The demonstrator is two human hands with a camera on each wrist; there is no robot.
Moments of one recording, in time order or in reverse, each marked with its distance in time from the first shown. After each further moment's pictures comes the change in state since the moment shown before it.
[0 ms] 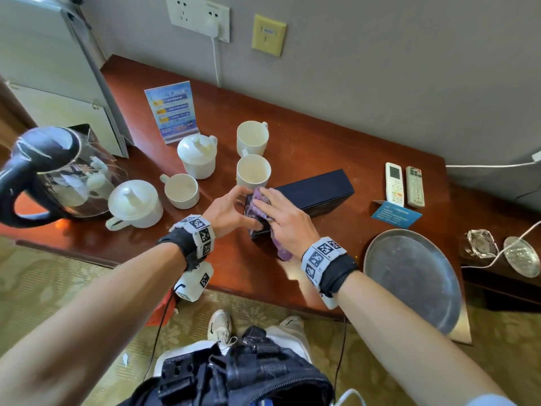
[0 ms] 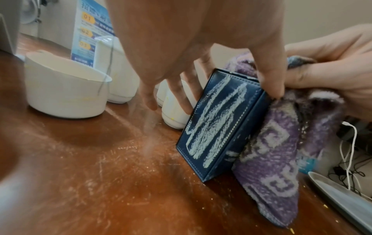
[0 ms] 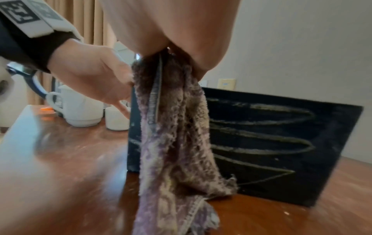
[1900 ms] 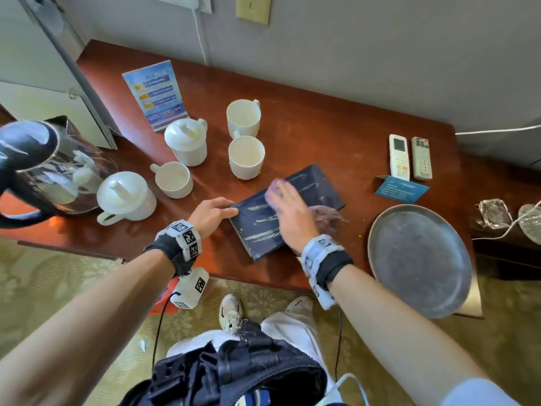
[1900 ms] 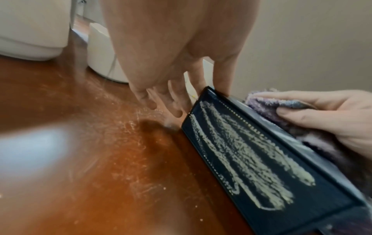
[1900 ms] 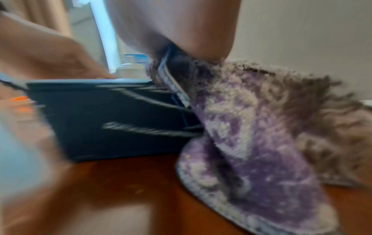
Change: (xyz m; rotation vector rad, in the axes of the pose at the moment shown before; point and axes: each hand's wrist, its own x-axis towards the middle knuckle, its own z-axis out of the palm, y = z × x) left_hand -0.008 -0.040 0.009 -0.100 0.032 -0.241; right_hand -0.027 0.030 0.040 0.014 0.029 0.225
